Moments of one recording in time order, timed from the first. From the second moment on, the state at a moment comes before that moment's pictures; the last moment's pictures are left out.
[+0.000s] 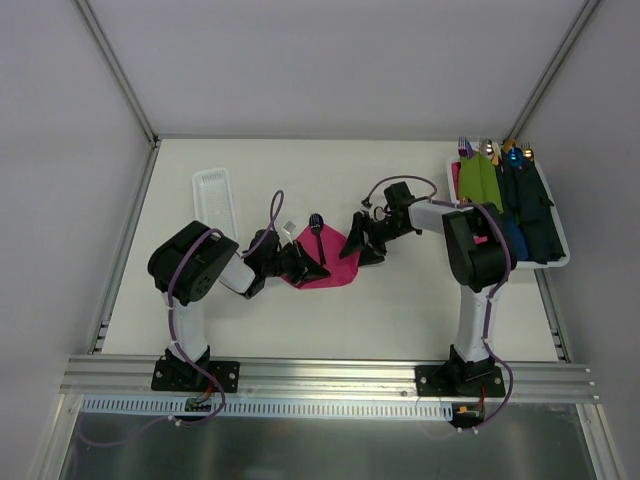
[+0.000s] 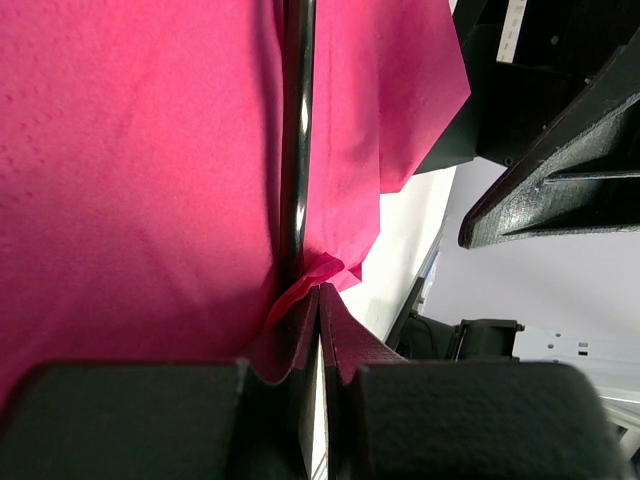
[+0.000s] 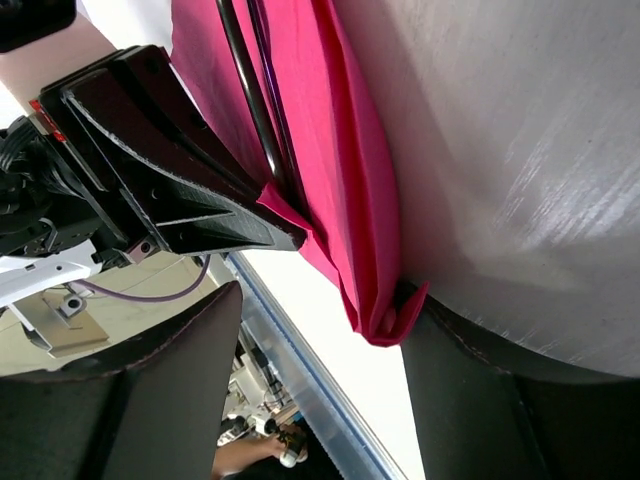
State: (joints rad) left arm -0.53 1.93 0.54 0.88 0.57 -1.18; right arm 0.34 2.05 1.24 -0.48 -0.91 0.40
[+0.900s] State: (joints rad) left arm -0.53 1.93 0.54 0.89 0.57 -1.18; right arm 0.26 1.97 1.12 -0.19 -0.86 0.57
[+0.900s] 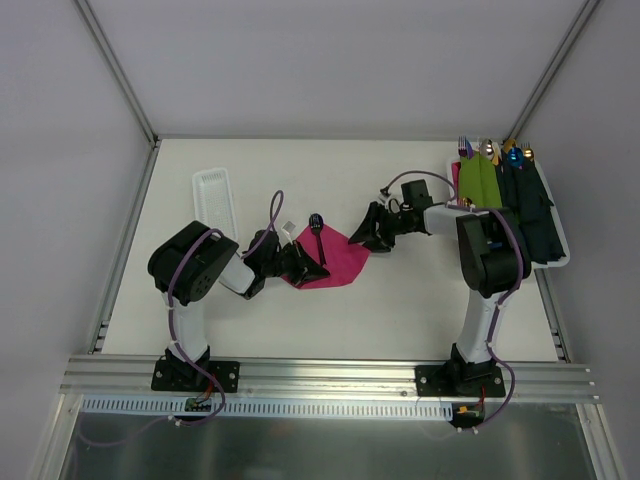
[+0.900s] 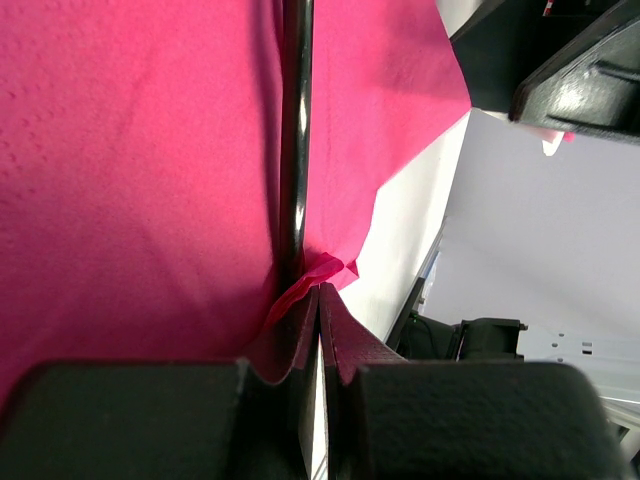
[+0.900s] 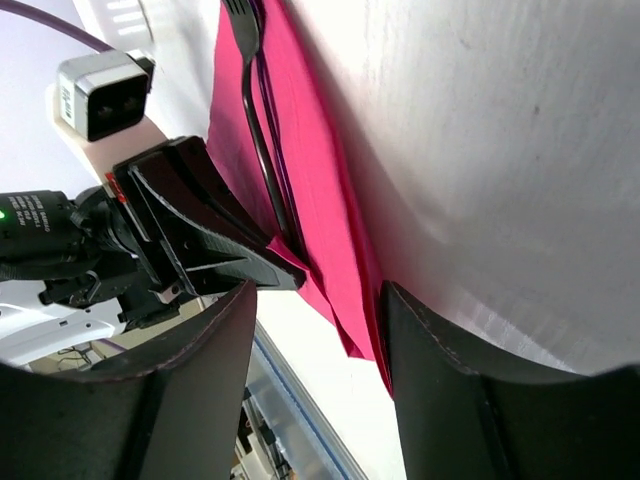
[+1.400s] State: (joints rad) left arm -0.53 1.93 0.54 0.89 0.57 -1.18; right arm 0.26 1.97 1.11 -0.35 -0.84 0.42
